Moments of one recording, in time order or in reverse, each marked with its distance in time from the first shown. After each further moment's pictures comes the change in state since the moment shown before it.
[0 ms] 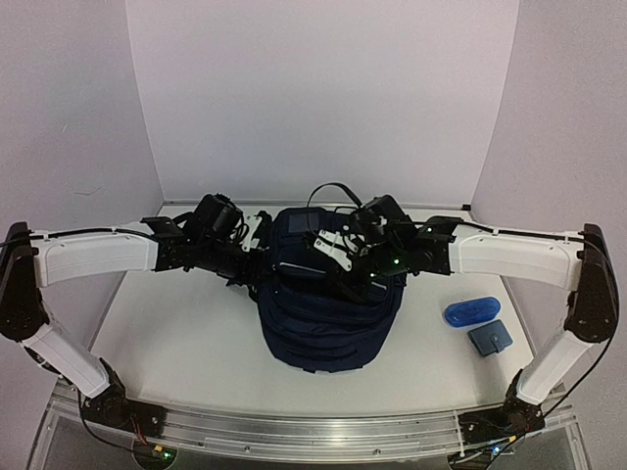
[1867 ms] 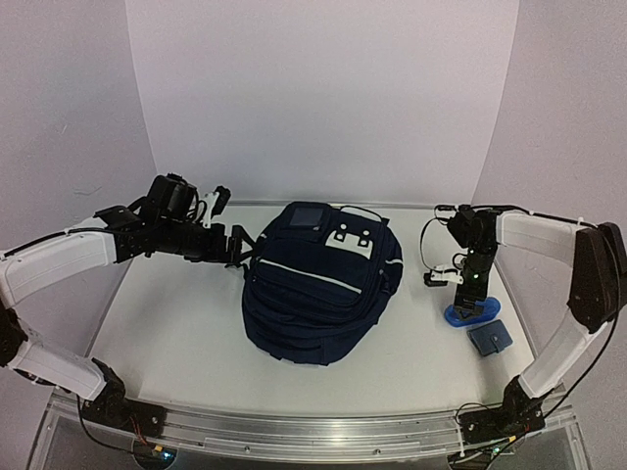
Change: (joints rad) left arm 0.156 -0.201 -0.027 -0.076 0.066 -0.030; right arm -0.641 -0.018 -0.142 -0.615 0.288 -0.566
